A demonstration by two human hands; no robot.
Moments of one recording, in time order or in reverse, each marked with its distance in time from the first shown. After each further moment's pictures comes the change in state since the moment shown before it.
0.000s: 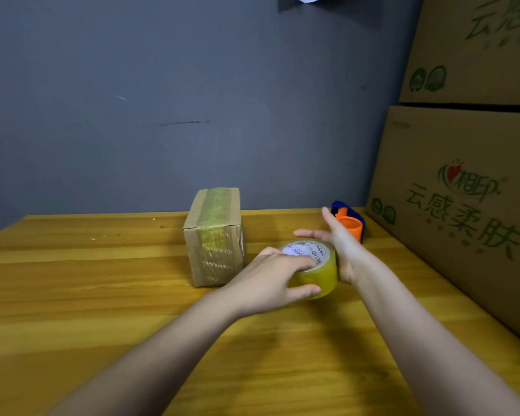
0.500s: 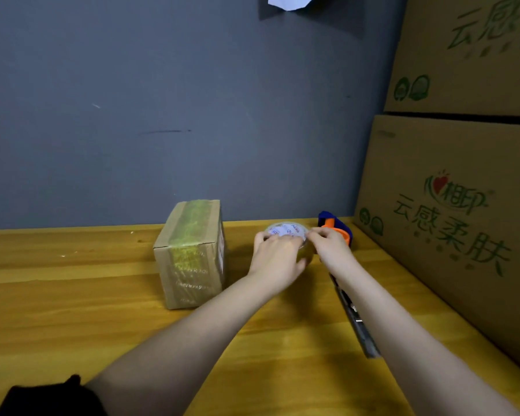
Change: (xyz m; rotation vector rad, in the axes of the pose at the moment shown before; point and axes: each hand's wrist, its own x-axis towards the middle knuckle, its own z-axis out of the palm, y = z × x) left_hand 0.099 -0.011 0.031 0.248 0.210 -0.251; right_hand 0.042 -0.010 -0.028 -0.563 0.439 -0.460
